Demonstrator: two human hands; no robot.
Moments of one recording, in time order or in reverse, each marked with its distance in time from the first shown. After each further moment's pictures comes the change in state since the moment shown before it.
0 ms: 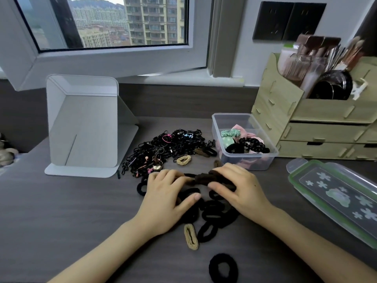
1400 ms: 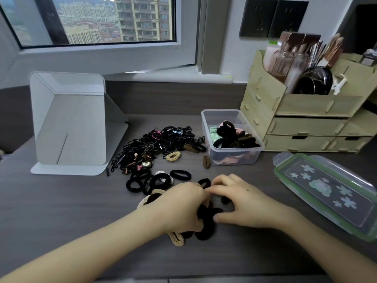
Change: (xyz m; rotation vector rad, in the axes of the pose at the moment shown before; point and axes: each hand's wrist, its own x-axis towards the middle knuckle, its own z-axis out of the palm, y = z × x) left_hand 0.021 0.065 -0.020 0.074 -0.514 0.248; right_hand -0.025 -0.001 -0.031 -0.139 -0.605 0.122
